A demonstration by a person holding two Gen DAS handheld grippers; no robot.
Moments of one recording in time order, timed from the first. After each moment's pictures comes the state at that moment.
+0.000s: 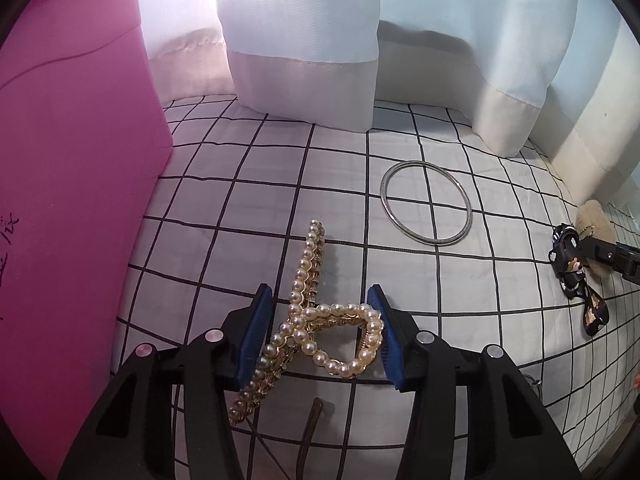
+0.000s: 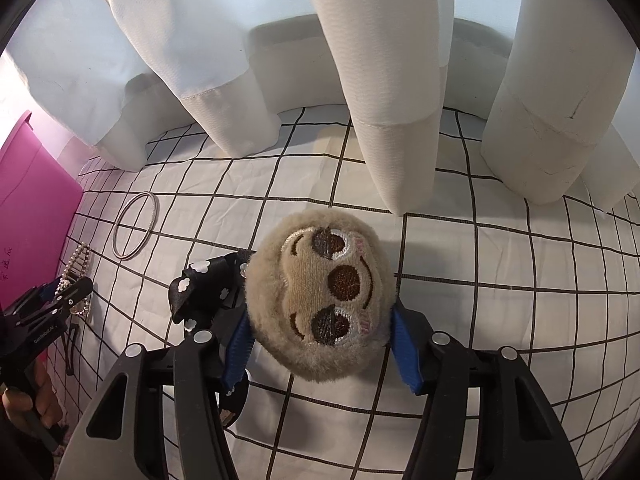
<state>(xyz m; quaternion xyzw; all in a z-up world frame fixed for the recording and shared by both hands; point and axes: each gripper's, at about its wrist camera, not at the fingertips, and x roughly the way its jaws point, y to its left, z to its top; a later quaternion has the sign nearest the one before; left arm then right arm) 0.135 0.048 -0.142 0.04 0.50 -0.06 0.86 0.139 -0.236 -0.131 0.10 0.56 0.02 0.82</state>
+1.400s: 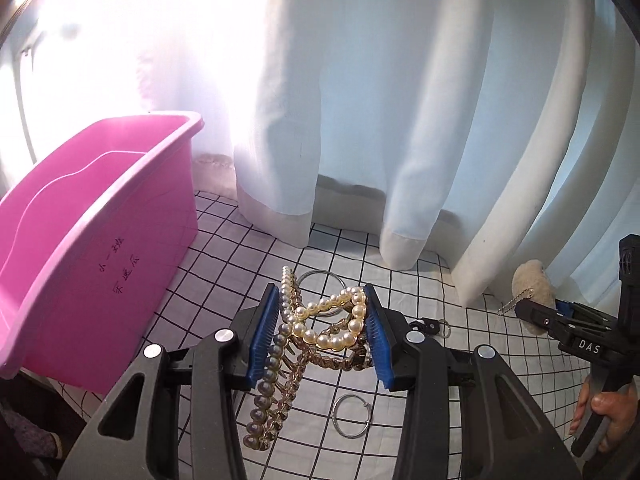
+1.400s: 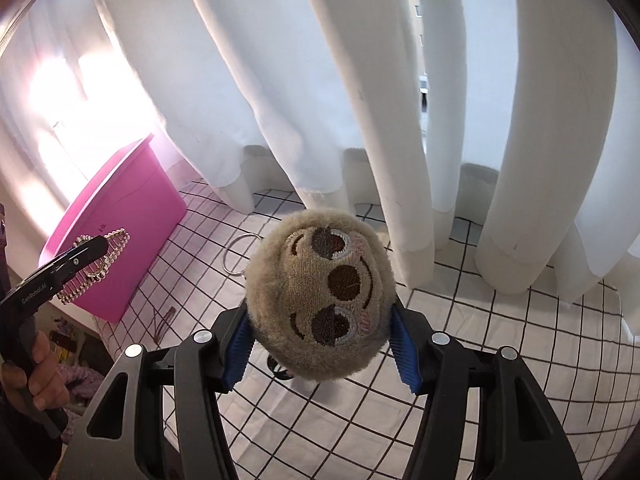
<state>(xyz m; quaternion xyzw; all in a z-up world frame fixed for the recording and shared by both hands) 0.051 0.007 0.020 -0.06 0.37 -0.02 0.93 0.097 -0.257 0.000 0.08 0.46 0.17 0.87</state>
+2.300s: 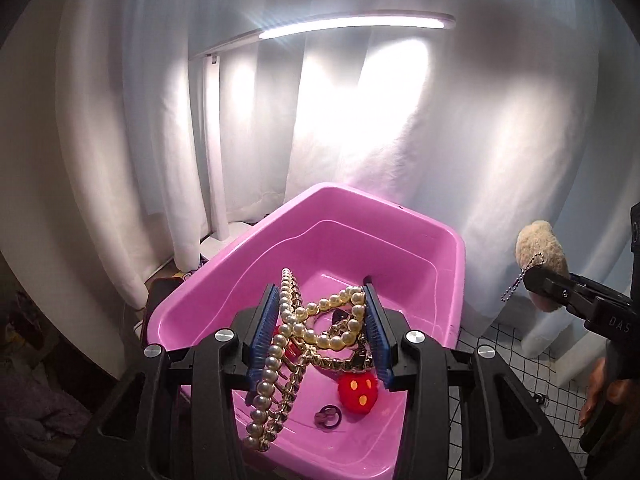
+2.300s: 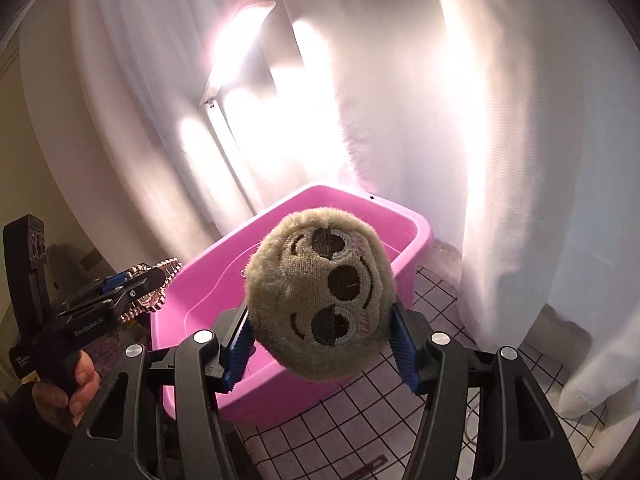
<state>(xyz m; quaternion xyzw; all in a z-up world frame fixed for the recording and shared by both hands) 0.027 0.263 0.100 -0.09 0.32 0.17 0.93 0.178 0.067 0.099 0.03 0.39 0.40 0.83</state>
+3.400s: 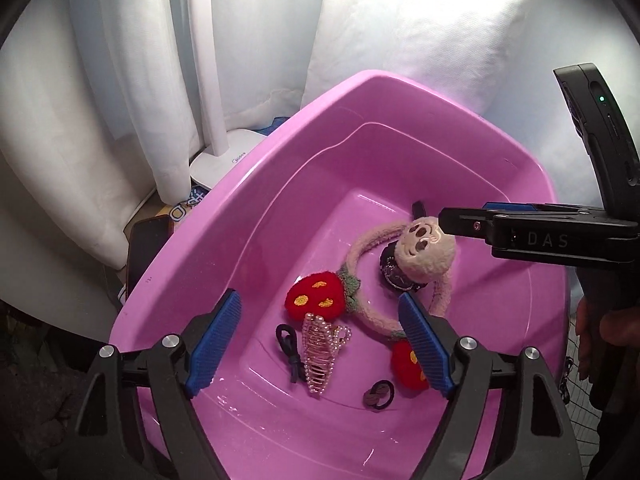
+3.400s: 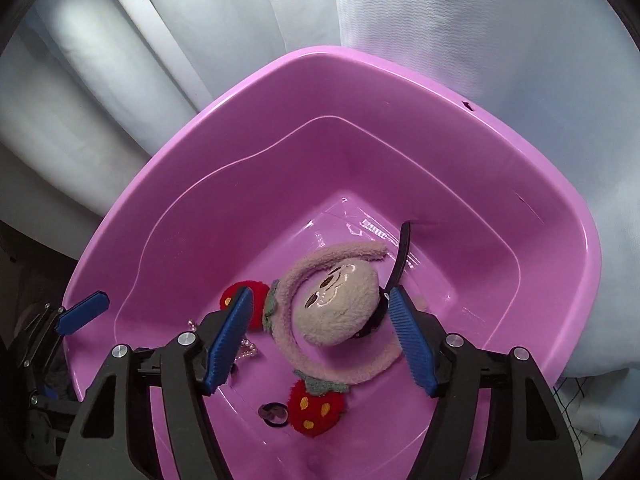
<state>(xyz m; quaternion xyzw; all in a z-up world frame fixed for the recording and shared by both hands) 0.094 0.334 0.022 -0.12 0.48 0.14 0.86 0.267 0.237 0.009 -0.08 0.58 0.33 0.74</state>
